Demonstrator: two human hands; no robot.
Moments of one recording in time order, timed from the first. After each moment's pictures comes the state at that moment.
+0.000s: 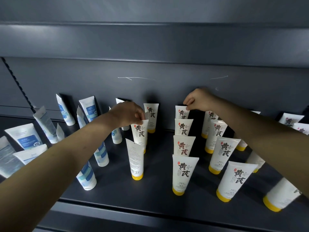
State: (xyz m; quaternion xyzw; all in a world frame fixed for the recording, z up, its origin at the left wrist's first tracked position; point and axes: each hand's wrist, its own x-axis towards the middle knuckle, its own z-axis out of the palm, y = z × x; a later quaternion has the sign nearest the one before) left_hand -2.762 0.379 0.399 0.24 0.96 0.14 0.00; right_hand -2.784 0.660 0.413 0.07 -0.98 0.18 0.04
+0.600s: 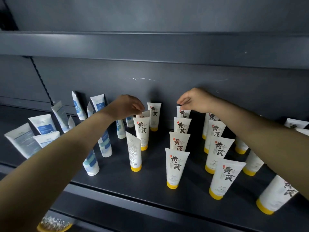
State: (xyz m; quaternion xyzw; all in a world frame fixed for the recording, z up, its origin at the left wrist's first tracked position) left_hand -2.738 0.376 0.411 0.21 0.94 0.25 -0.05; right_hand -2.751 0.648 0.428 0.17 -0.95 0.27 0.04
